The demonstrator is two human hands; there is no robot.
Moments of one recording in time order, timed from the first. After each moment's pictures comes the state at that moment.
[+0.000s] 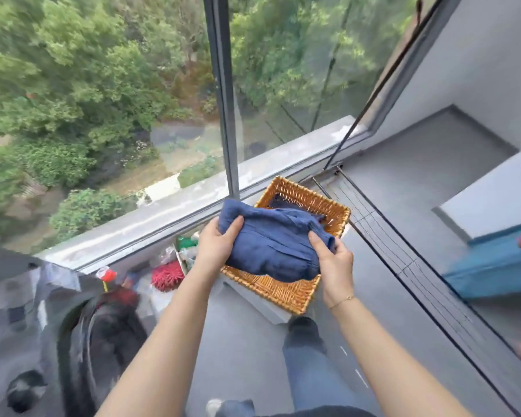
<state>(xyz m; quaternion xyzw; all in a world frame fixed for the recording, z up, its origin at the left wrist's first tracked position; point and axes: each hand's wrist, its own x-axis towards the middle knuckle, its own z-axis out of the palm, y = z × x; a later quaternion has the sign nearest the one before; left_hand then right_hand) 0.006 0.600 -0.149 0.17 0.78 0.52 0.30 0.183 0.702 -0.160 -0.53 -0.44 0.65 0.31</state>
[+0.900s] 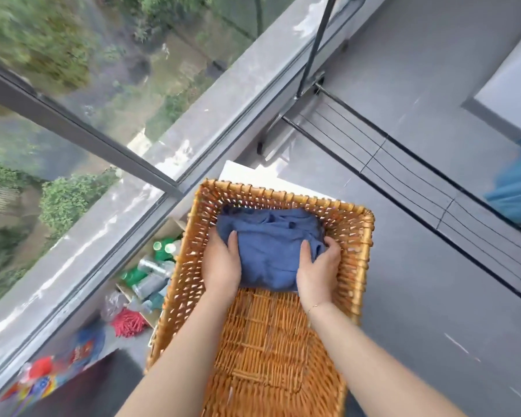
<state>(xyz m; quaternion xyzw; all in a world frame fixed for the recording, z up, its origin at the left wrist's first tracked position) -0.040 0.867 -0.488 0.29 0.92 0.17 0.22 0.107 0.908 -0.471 -0.77 -0.42 0.45 0.19</state>
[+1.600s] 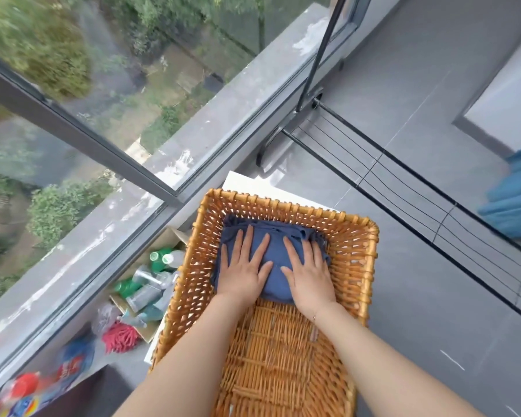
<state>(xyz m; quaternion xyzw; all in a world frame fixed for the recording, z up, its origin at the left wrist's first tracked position) -0.033 0.863 -0.508 0.57 0.76 -0.08 0.31 0.113 0.918 -0.486 -0.51 -0.78 0.29 -0.20</state>
